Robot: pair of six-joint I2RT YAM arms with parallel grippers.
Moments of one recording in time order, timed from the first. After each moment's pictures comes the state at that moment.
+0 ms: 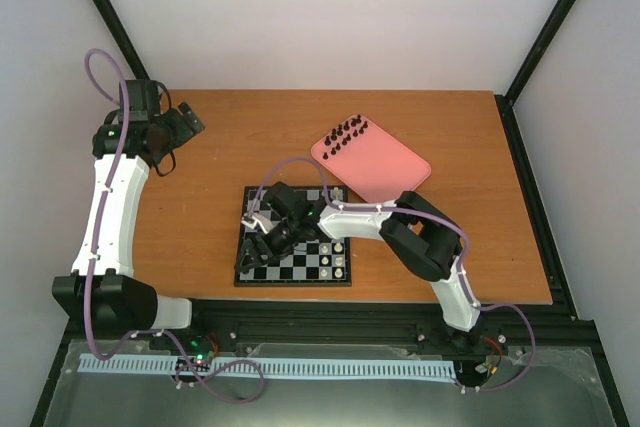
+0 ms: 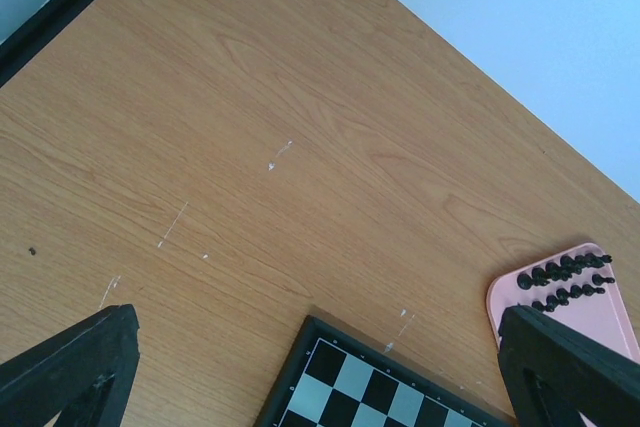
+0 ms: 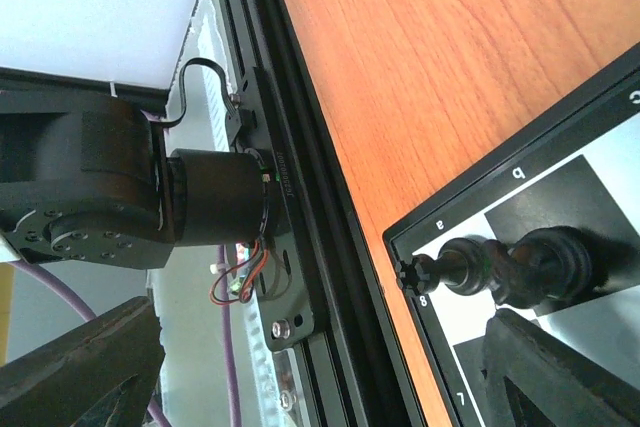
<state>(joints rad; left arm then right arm) 0.05 1.35 1.51 -0.96 -0.03 -0.61 1.03 2.08 1.35 -0.11 -0.88 0.56</state>
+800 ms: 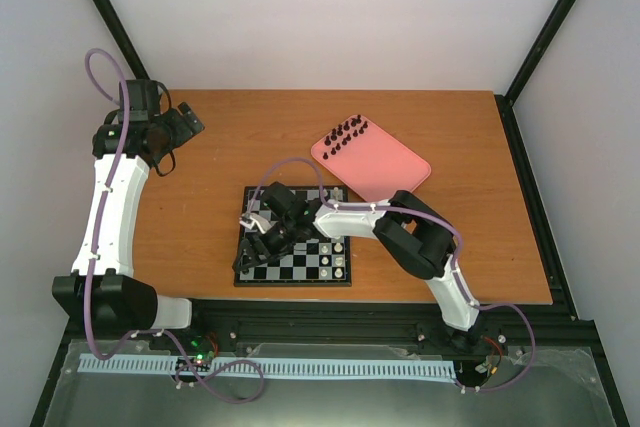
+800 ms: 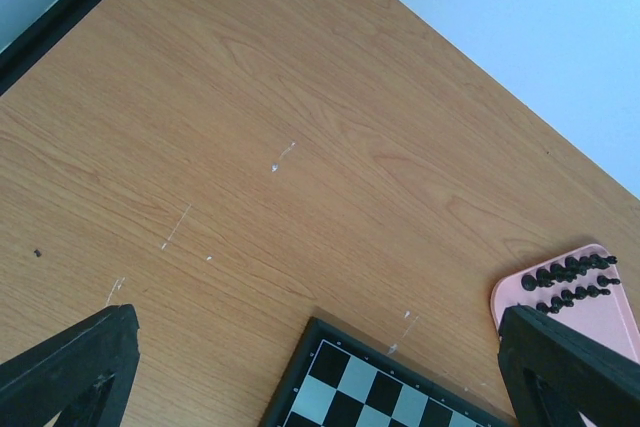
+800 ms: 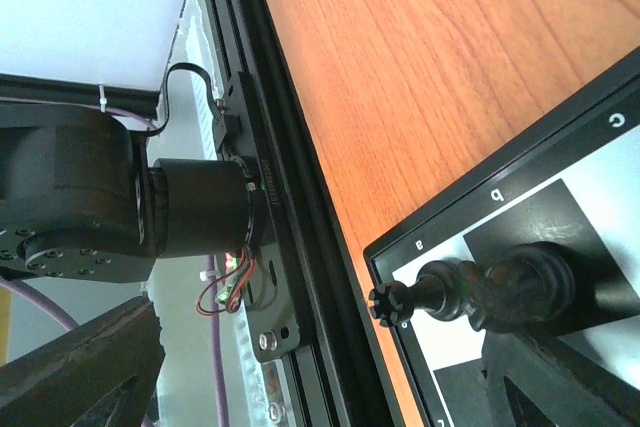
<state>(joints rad) 0.05 1.35 1.51 -0.96 -0.04 -0.60 1.03 2.13 1.40 -0.13 -0.88 0.56</state>
